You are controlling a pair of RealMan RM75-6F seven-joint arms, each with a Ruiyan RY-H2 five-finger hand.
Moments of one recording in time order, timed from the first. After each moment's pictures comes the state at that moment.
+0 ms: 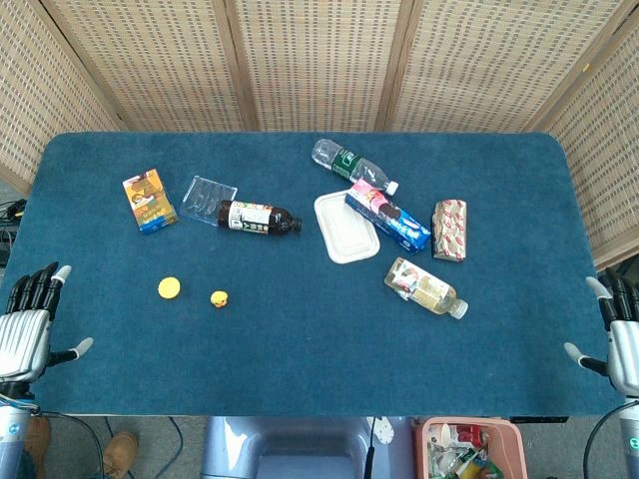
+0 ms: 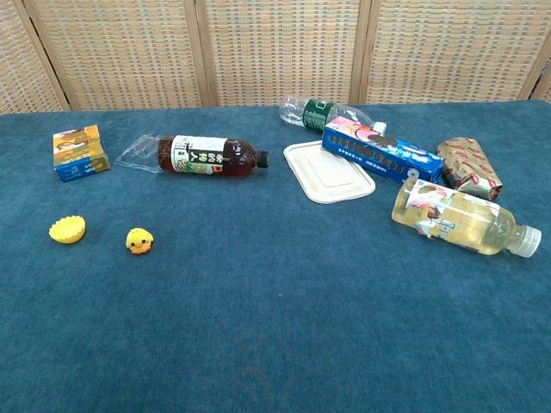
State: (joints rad) left arm -0.19 -1.15 0.01 -1.79 1.32 1.52 0.20; right arm 0.07 -1.13 0.13 -1.52 -1.41 1.51 -0.03
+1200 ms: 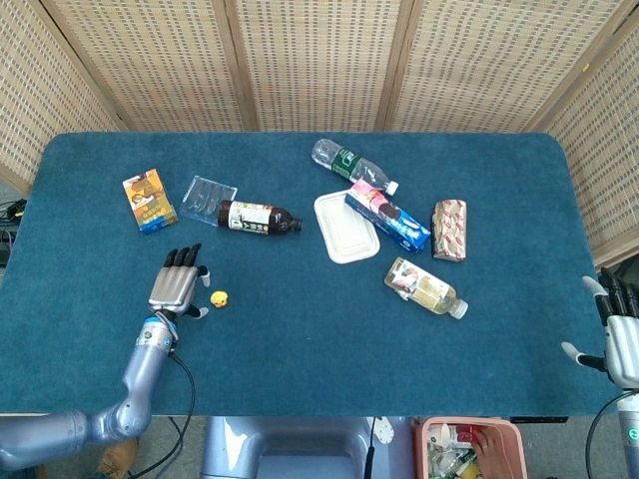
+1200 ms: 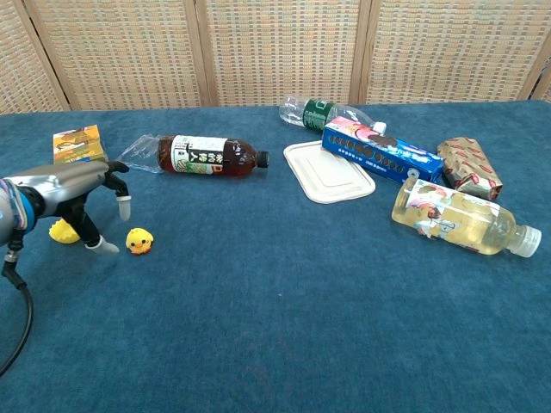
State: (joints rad) left arm -0.66 -1.63 -0.21 -1.49 0.73 1.07 0.67; right arm 0.09 -1.13 0.13 -1.51 -1.37 1.43 0.02
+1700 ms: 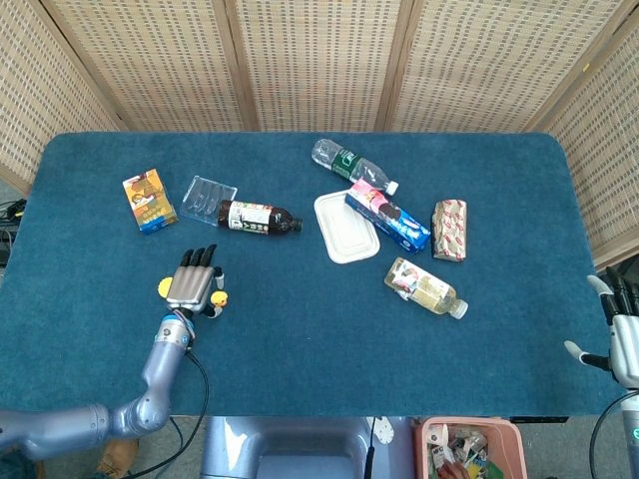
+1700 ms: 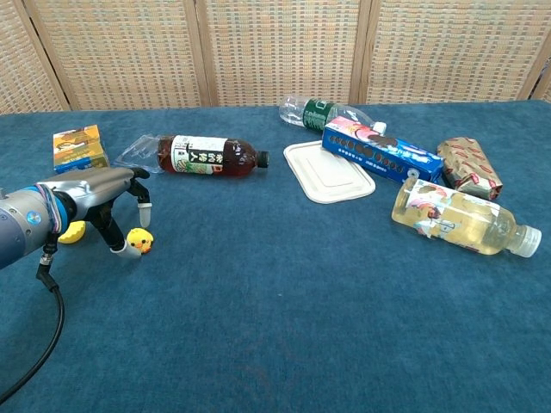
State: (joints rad) left arm -0.72 -1.69 -0.22 -1.45 0.68 1.07 0.72; right arm 0.09 -1.12 0.14 -1.50 -1.36 1.43 0.05
